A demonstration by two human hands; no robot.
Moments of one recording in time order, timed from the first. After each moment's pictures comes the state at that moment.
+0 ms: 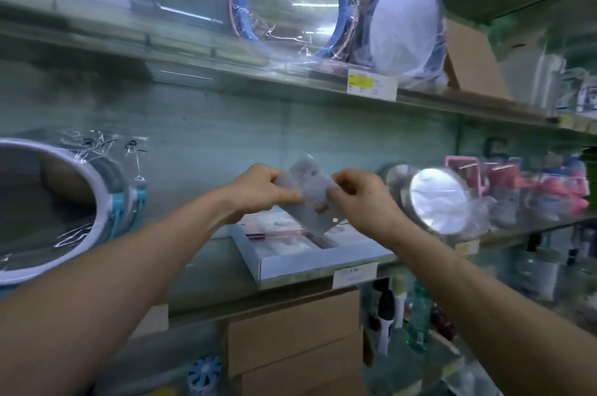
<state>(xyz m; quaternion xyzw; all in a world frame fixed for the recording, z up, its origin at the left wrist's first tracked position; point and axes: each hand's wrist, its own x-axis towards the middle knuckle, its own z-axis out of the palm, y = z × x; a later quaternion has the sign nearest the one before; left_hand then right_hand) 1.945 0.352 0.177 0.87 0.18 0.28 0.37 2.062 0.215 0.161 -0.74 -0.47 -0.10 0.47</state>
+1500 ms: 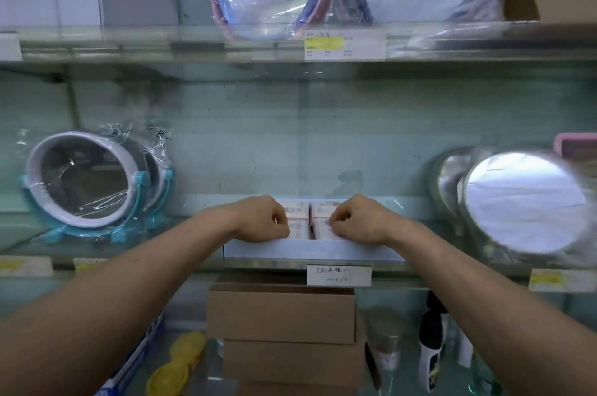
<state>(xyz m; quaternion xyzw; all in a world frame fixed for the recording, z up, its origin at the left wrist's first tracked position) 1.993 0.309 0.136 0.90 0.43 0.07 0.07 2.180 0.237 0.126 -0.73 -0.64 0.08 0.22</state>
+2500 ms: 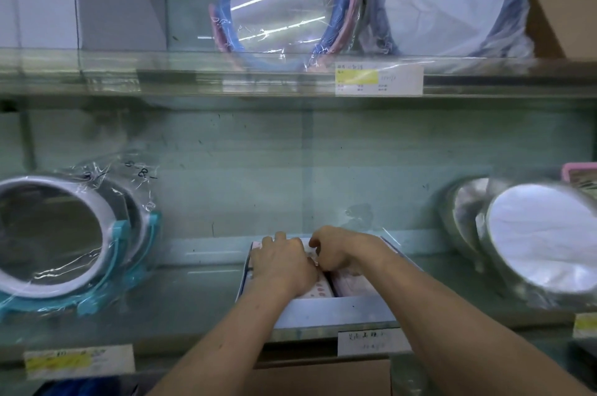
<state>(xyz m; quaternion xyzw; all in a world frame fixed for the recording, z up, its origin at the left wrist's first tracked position) 2.039 0.354 0.107 0.84 0.51 0.16 -0.03 2.143 0.332 0.140 -0.77 -0.63 0.05 0.05</state>
